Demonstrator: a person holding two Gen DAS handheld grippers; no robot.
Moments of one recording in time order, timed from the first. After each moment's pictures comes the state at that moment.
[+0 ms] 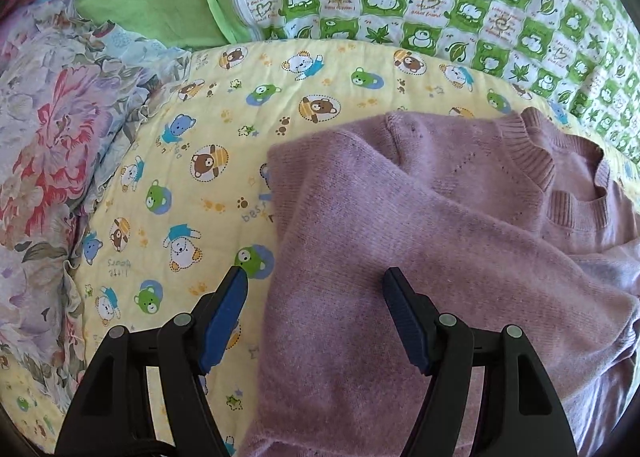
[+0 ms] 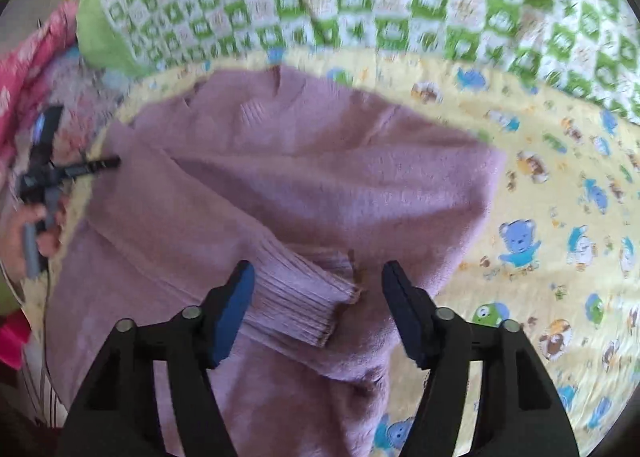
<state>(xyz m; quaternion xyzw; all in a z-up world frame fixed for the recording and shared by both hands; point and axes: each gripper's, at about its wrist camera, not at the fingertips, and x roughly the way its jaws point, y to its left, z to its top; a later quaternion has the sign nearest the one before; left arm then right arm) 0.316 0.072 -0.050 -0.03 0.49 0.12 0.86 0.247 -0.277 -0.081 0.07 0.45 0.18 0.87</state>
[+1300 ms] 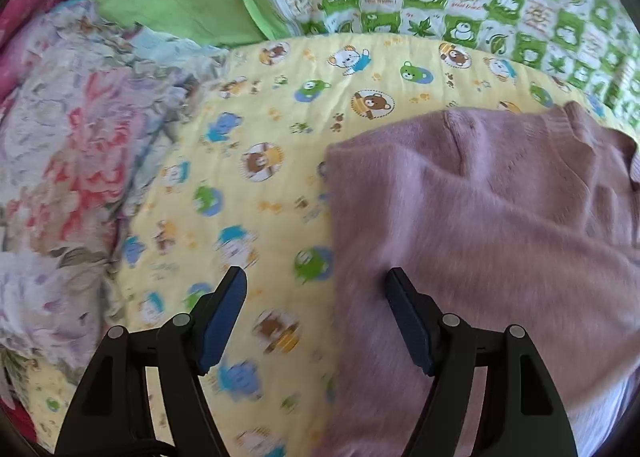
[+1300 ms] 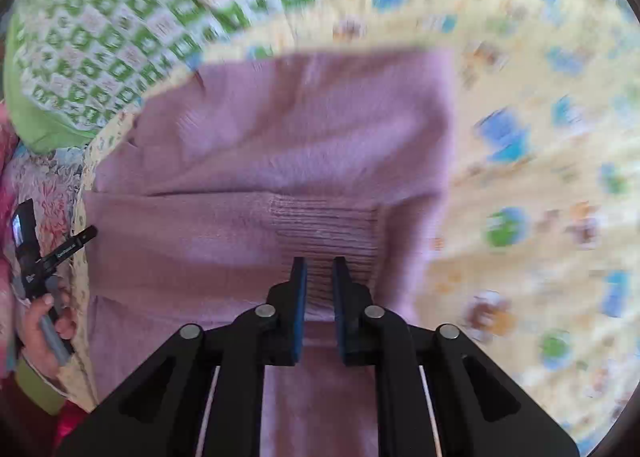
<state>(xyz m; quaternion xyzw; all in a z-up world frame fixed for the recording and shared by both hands) 0.316 0.099 -0.050 0.01 0.50 0.18 0.85 0.215 -0.286 -0.081 0.22 0.49 0.07 0.84</state>
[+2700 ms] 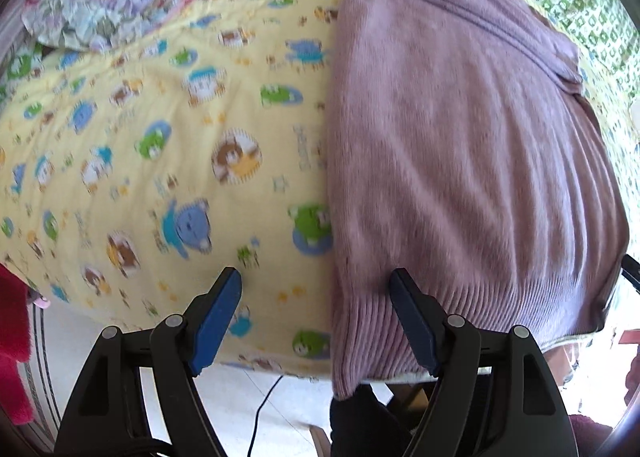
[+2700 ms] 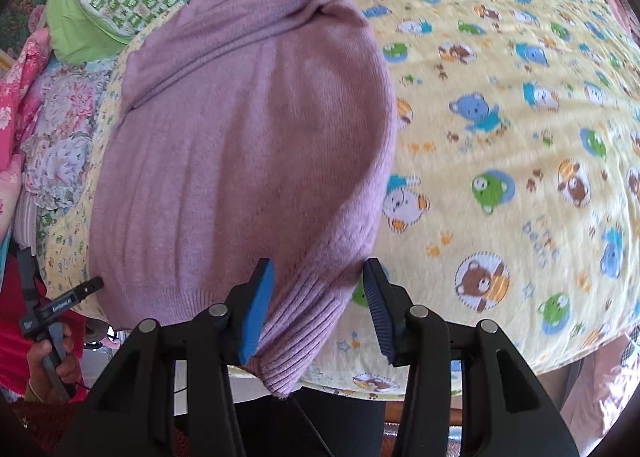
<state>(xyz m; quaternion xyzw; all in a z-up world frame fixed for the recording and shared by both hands) -0.053 0.072 -0.090 -0.09 0.61 0.07 0.79 -0.069 -0.234 -0.113 0.24 0.54 0.05 0.81</state>
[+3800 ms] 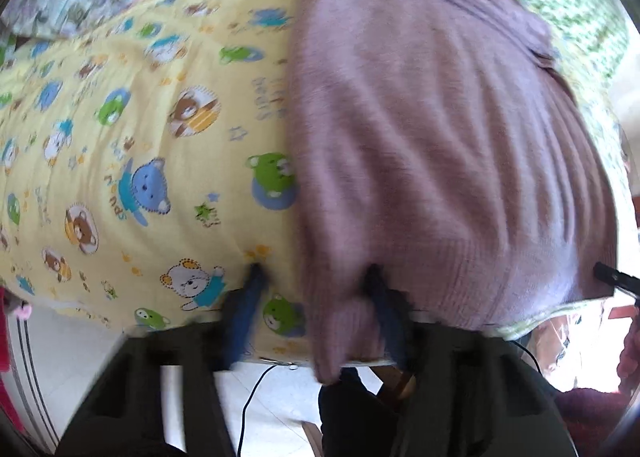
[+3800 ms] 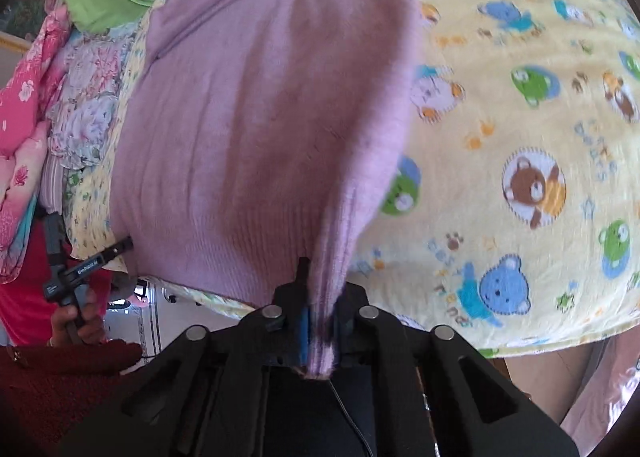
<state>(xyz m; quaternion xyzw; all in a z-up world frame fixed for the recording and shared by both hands) -0.072 0.050 -0.108 -0.10 0.60 0.00 0.79 -0.092 -0.235 -0.142 0.26 0.57 0.14 0.76</state>
